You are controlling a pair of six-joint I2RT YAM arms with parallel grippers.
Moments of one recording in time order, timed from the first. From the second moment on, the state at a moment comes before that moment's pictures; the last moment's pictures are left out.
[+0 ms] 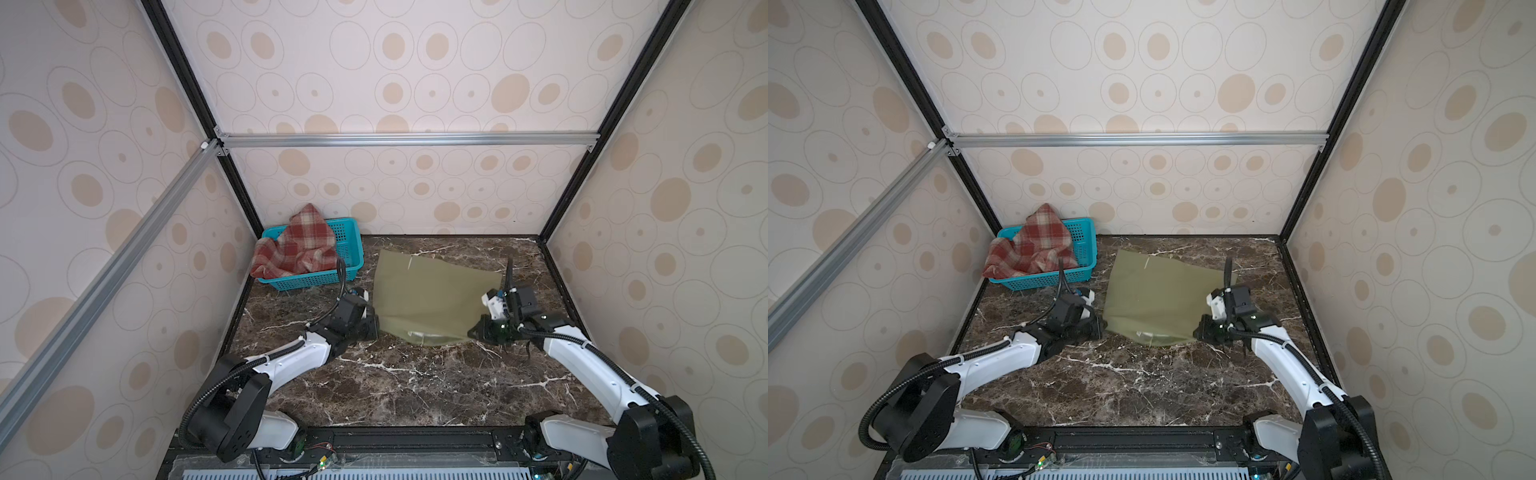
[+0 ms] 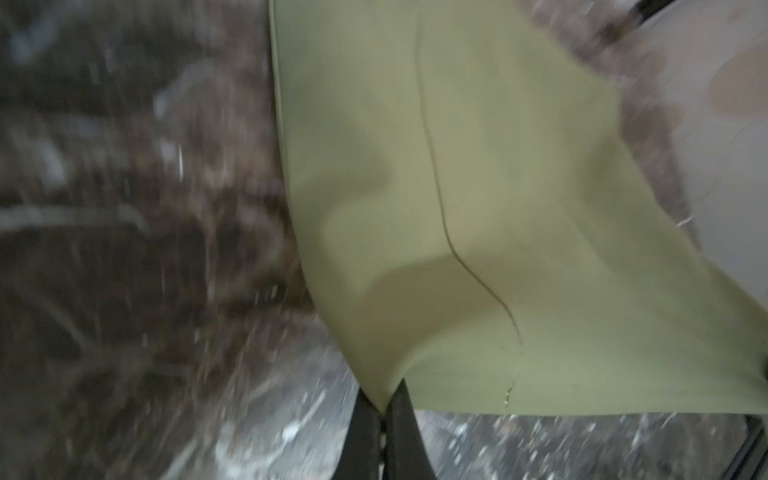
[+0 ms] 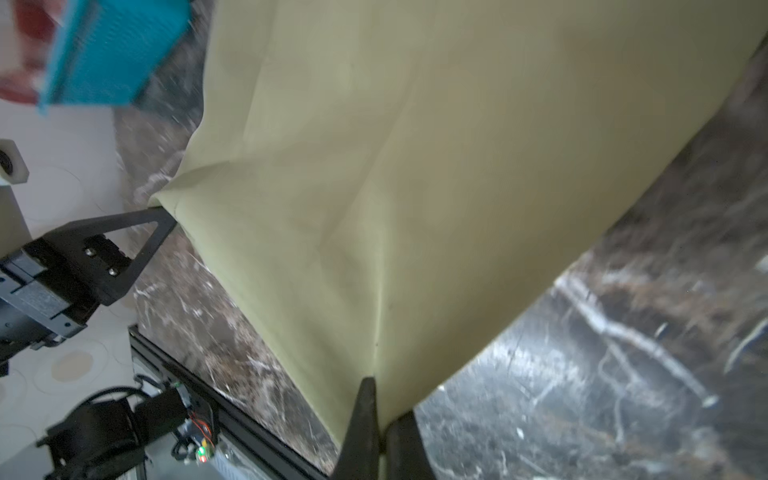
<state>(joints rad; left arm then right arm) -0.56 1.35 0.58 -0.06 0.08 -0.63 0.27 1.15 0.71 -0.67 -0.43 0.47</state>
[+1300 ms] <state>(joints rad) -0.60 1.40 0.51 -0.05 0.02 -0.64 0.43 1.33 0.59 -0.55 -0.13 0.77</state>
